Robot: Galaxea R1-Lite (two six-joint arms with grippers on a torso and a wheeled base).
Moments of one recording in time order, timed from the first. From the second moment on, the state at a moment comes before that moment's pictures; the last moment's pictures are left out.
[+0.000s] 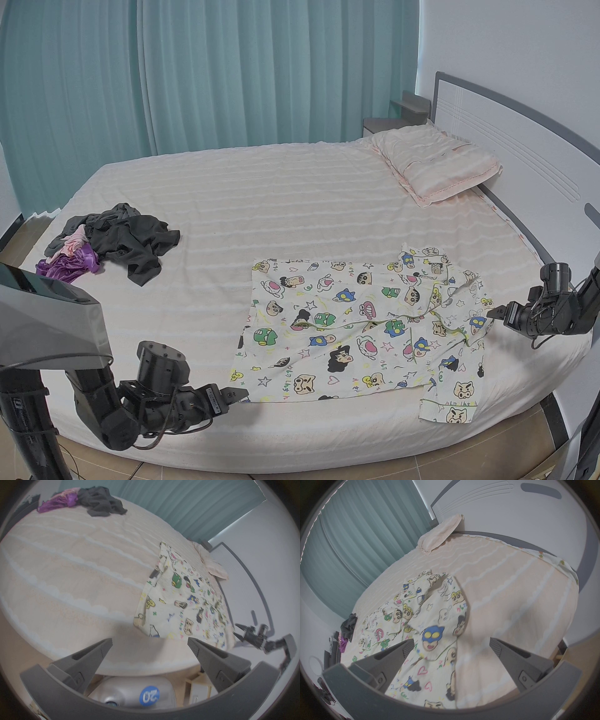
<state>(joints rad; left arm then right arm) -0.43 2.12 -0.27 -1.06 -0.10 -0.79 -0.25 2.11 -0.76 -0.58 0.19 0.28</state>
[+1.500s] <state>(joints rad) -0.51 2.29 -0.57 -1.07 0.35 -1.07 -0.08 2.11 -0.38 -1.00 0.14 0.26</state>
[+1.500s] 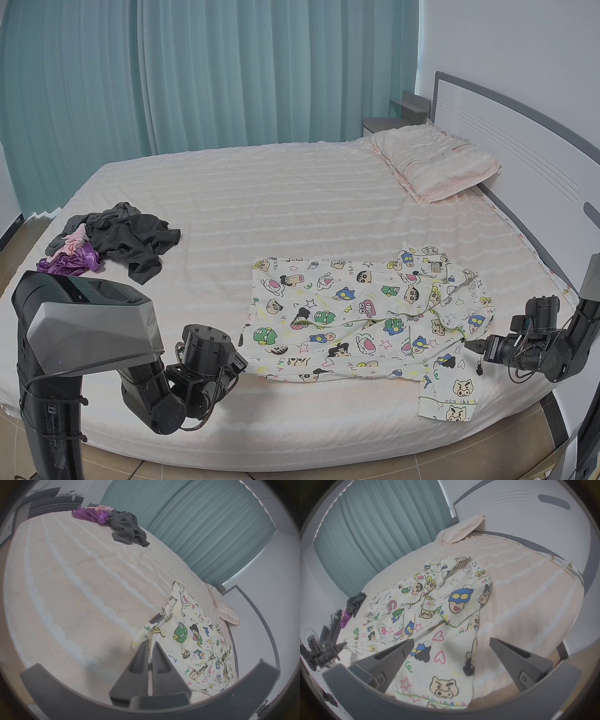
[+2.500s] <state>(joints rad) -0.49 2.29 -0.57 -1.07 0.35 -1.07 -0.05 2.32 -0.54 -0.99 0.15 0.19</state>
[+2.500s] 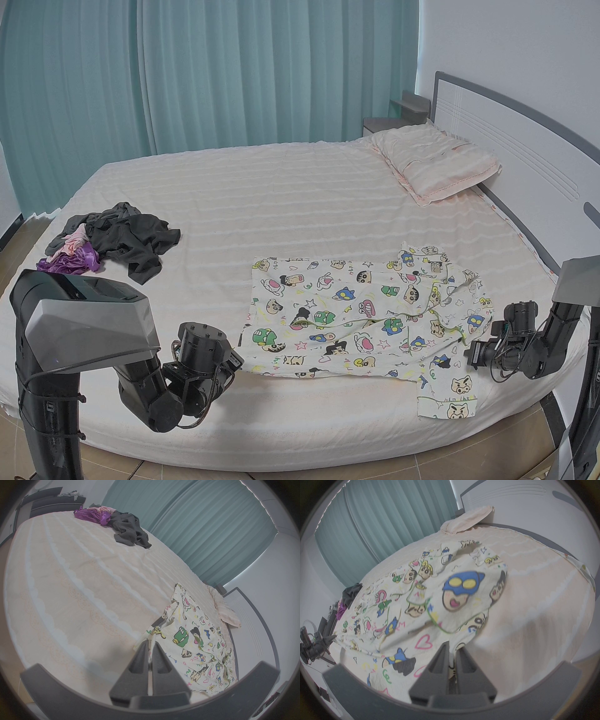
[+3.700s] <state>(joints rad) -0.49 2.31 -0.57 -1.07 0.35 -1.07 -0.25 2.30 -0.65 -0.98 0.25 0.18</state>
